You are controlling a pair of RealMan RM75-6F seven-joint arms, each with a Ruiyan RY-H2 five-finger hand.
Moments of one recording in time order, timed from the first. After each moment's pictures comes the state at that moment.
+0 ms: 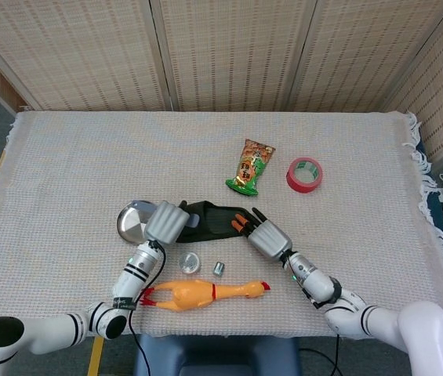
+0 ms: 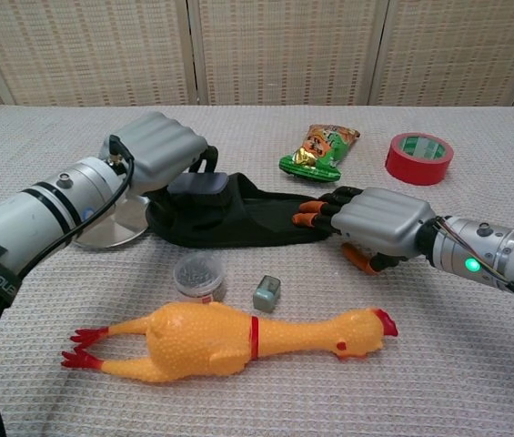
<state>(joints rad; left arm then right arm) -0.86 -1.80 -0.19 -1.21 1.18 1.07 0.80 0.78 -1.75 0.03 -1.00 -1.49 0.78 -0.29</state>
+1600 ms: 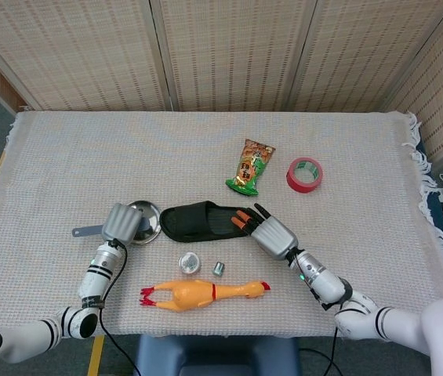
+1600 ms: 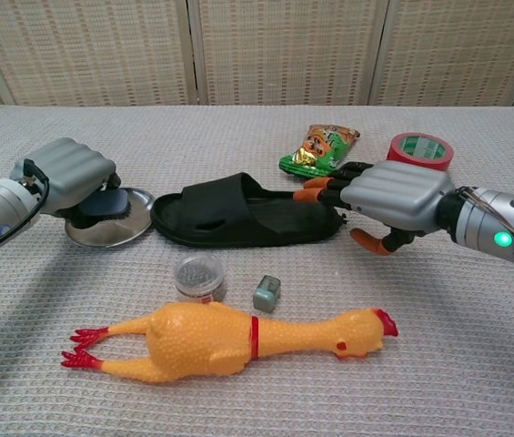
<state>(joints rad) -0.74 -1.74 -0.12 -1.08 1.11 1.05 0.76 0.76 -1.61 0.05 -1.21 -1.48 0.89 -0.32</state>
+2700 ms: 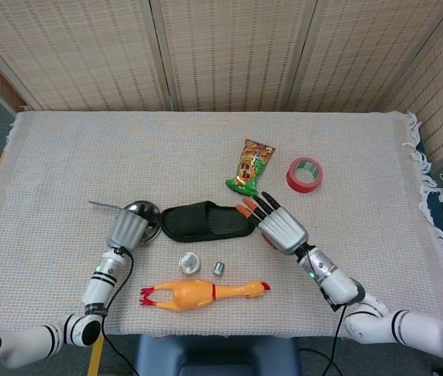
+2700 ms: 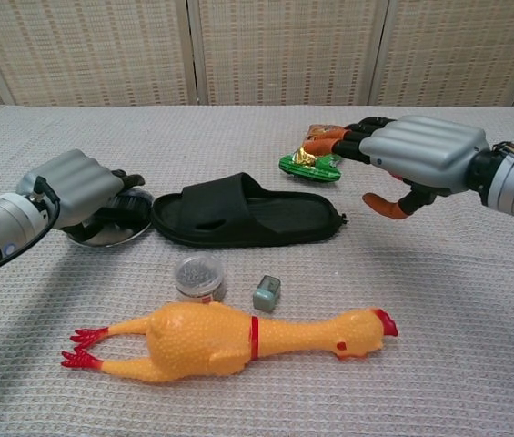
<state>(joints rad) -0.72 -1.73 -0.11 -1.19 1.08 1.07 0.96 0.73 -1.50 0.08 -1.37 -1.45 0.97 -0.34</state>
